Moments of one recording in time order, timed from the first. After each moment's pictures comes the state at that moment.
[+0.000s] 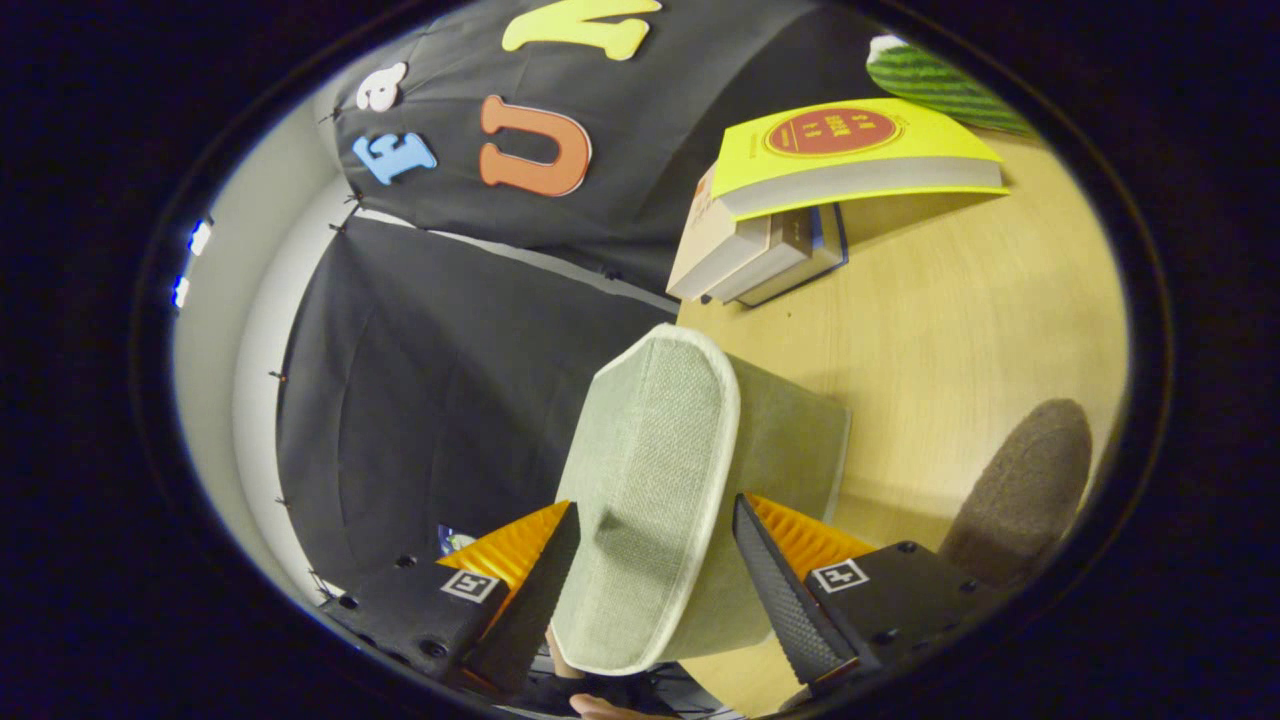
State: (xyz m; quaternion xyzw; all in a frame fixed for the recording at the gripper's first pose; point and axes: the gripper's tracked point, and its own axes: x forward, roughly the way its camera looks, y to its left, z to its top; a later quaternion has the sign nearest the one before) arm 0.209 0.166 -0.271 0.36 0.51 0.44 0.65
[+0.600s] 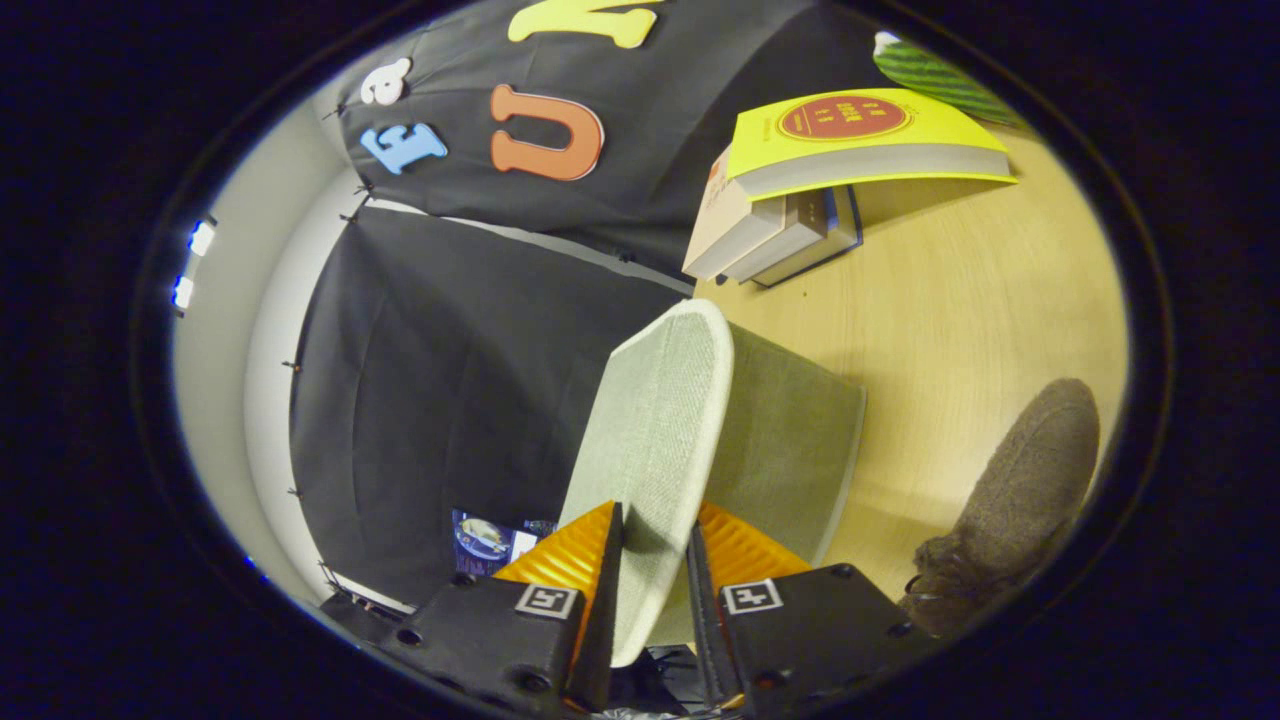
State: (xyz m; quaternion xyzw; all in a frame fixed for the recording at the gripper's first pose) arm 0.204 0.157 -0.258 0.36 0.50 0.44 0.66
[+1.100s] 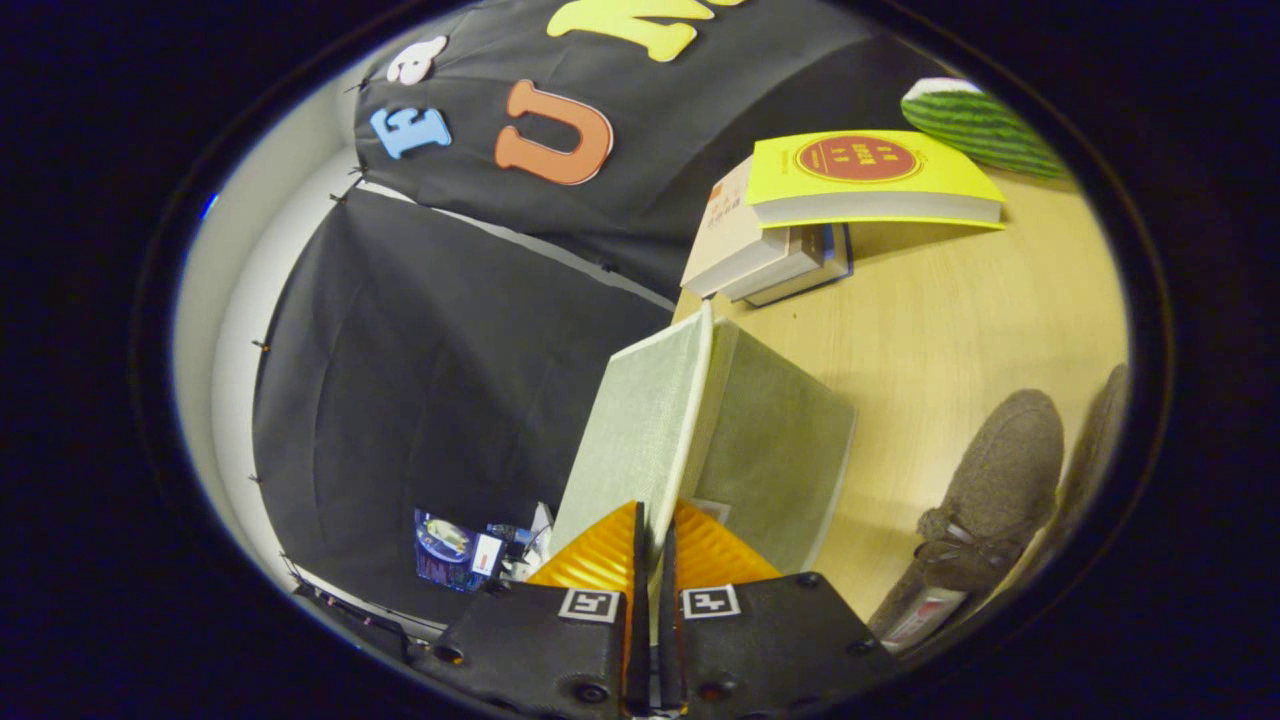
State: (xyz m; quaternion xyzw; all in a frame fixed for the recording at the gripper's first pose) arm 0.193 0.155 -0.236 0.31 0.49 0.40 0.71
